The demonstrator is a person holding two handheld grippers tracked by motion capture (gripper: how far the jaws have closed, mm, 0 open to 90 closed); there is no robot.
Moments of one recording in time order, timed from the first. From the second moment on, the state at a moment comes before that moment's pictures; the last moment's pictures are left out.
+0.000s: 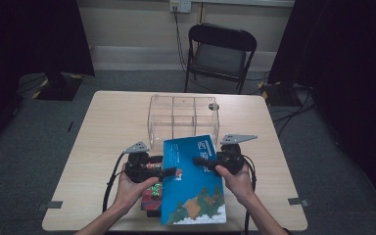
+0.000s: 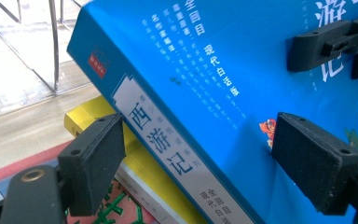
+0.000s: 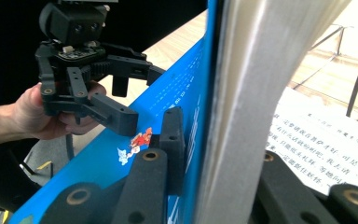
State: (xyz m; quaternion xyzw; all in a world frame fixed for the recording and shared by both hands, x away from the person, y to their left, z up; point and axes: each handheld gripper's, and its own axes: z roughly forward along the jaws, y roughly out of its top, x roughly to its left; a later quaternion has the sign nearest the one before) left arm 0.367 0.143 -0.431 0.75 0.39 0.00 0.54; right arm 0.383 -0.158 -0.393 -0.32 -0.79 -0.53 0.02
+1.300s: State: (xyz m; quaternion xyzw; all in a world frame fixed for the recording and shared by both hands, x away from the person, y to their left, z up) left arm 0.372 0.146 -0.407 0.73 0.35 -0.11 0.57; right arm 0.364 -0.152 -0.348 -0.26 -0.82 -0.51 -0.01
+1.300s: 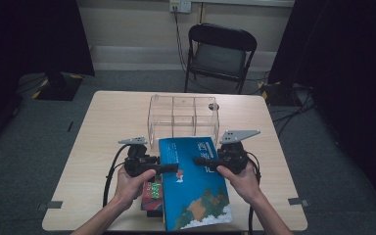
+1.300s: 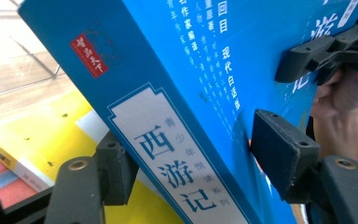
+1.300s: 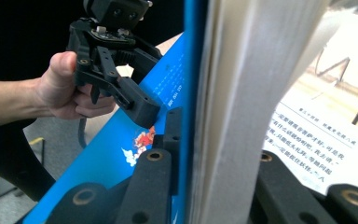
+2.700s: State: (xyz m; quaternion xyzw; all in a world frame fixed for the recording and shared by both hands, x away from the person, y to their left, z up) left arm 0.321 0.113 -0.329 0.75 0.21 0.10 0.61; right arm 0.330 -0.186 -0.312 -0.21 -0.77 -0.60 -0.09
